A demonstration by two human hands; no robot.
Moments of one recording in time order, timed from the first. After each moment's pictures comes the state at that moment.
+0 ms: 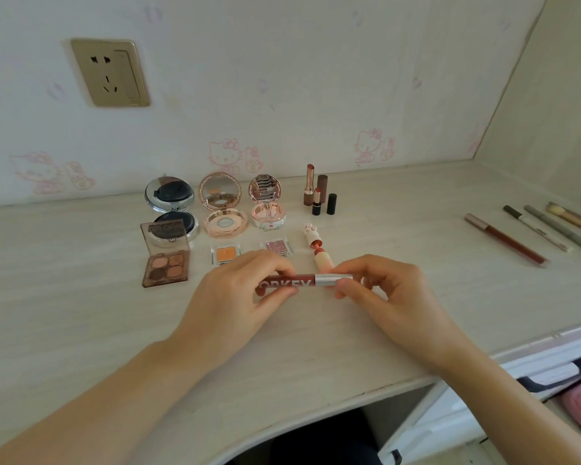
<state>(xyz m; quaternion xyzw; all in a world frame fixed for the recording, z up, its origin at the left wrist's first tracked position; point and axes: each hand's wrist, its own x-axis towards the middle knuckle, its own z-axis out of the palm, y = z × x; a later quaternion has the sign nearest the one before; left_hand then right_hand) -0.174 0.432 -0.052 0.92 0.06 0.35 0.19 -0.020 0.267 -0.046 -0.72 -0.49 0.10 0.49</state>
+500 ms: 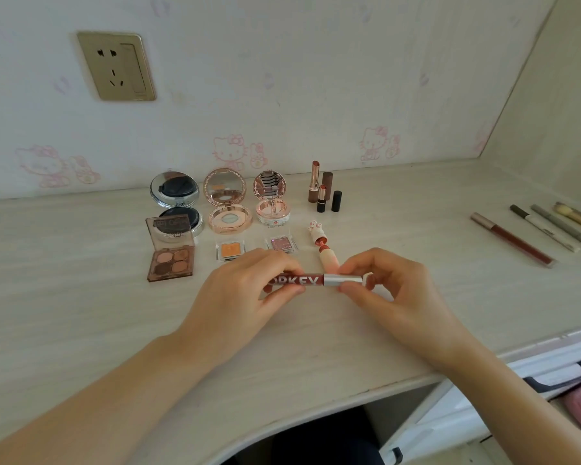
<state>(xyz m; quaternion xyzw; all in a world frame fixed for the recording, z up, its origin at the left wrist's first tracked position) -0.174 0.433 -0.053 0.92 0.04 0.35 0.17 -0.023 0.266 -0.044 -0.72 -0.47 0.11 0.50</state>
